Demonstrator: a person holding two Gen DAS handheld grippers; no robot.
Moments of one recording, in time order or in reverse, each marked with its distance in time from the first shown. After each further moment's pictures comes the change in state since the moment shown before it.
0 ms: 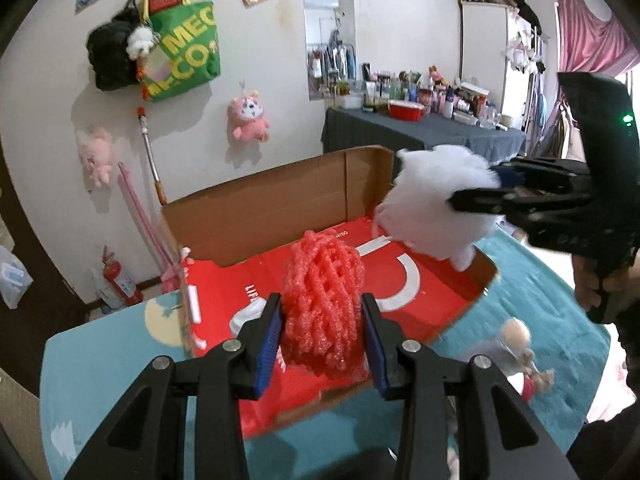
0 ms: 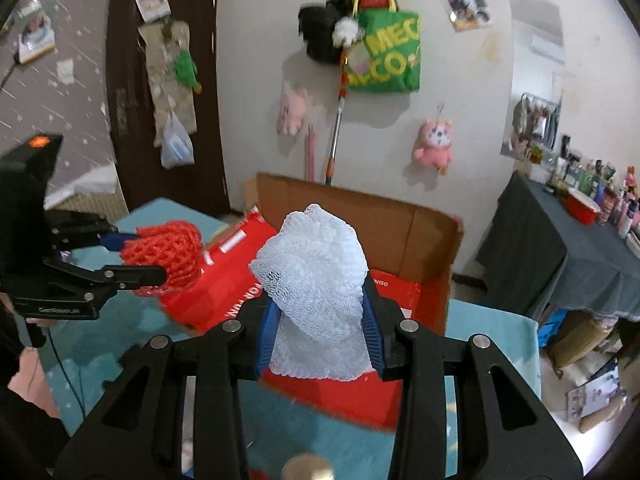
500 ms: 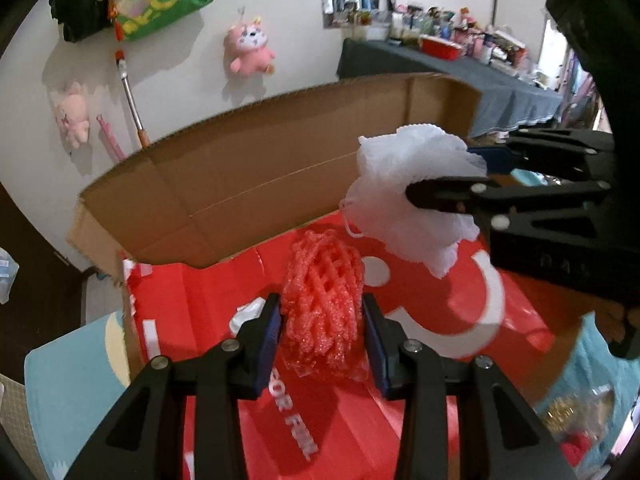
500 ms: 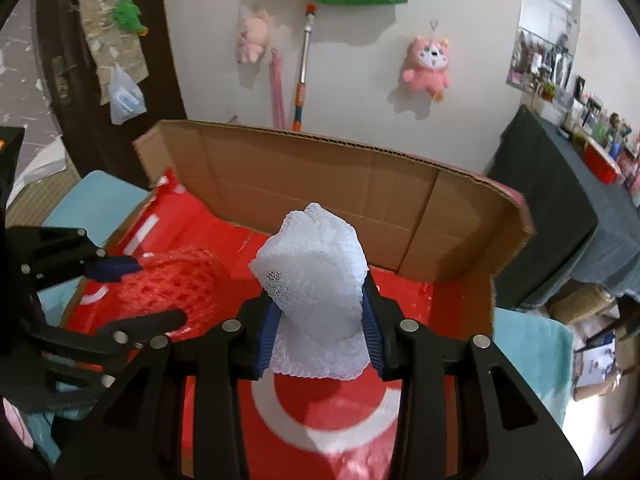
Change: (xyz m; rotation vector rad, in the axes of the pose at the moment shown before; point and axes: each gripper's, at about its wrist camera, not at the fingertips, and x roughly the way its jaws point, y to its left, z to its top) left arm 0.156 0.023 0.037 -0.022 0.248 0.039; right arm 0.181 -0.045 0.032 0.084 0.277 -0.060
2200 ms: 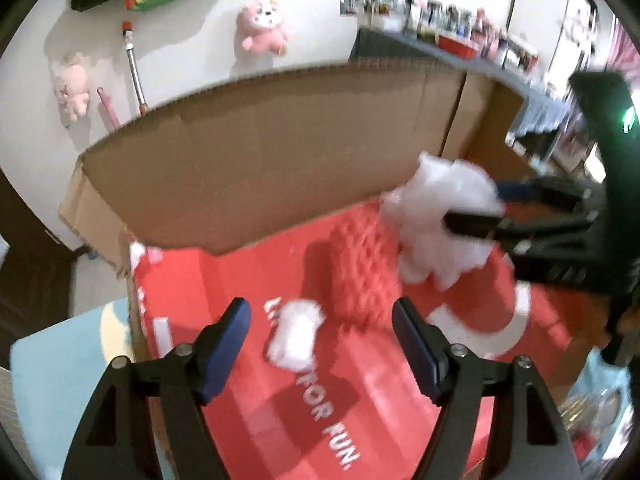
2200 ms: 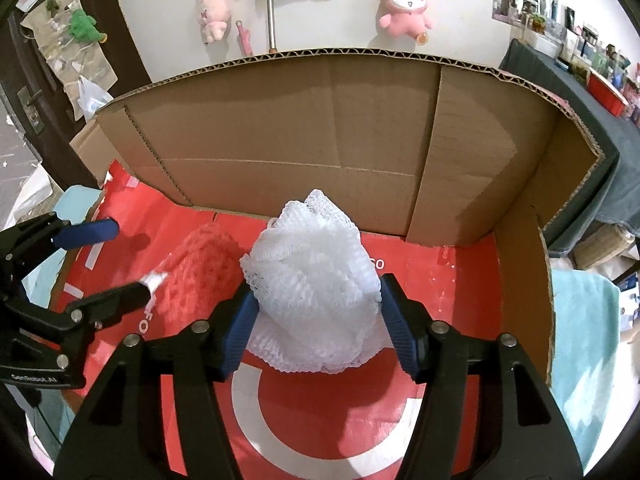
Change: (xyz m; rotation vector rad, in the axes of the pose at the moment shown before) left arm 0.017 0.046 -0.003 -0.034 0.061 -0.018; right arm 0.055 -0.026 -0.008 0.152 0.119 0.033
